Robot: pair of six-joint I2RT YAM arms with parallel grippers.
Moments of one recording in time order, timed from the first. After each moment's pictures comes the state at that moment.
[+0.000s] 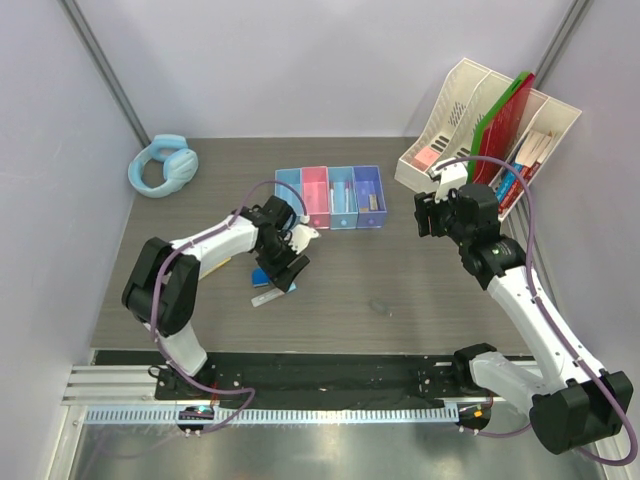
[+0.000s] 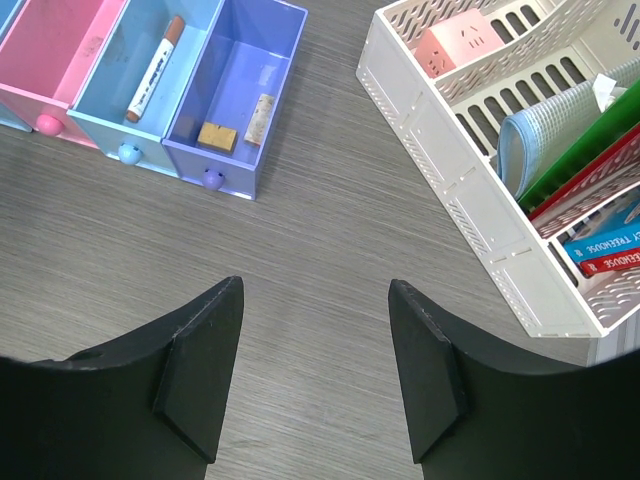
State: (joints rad) left arm -0.53 1.73 1.13 -0.77 0.27 0.38; right arm 0.26 1.00 0.91 -0.33 0.02 -0.13
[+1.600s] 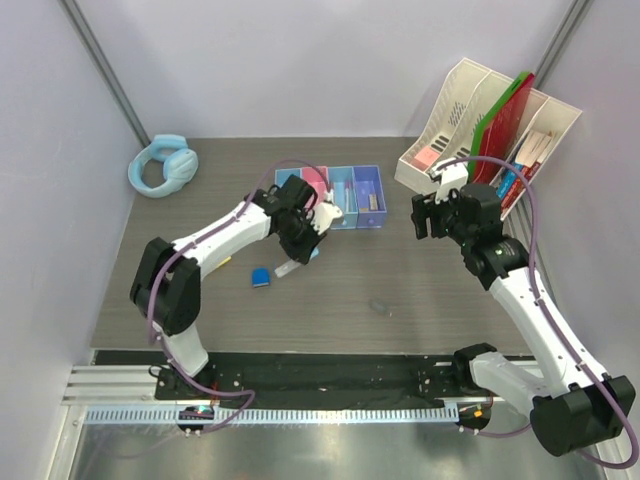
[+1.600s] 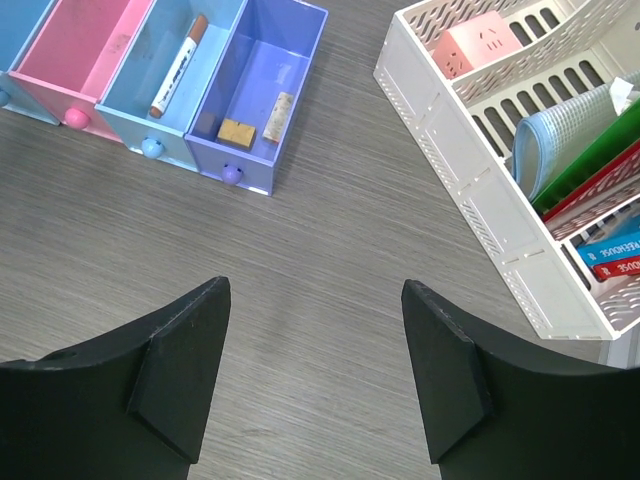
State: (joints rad) left arm -0.62 1.75 1.31 -0.80 0.28 0.36; right arm 0.26 0.98 0.93 -0.38 -0.02 -0.12
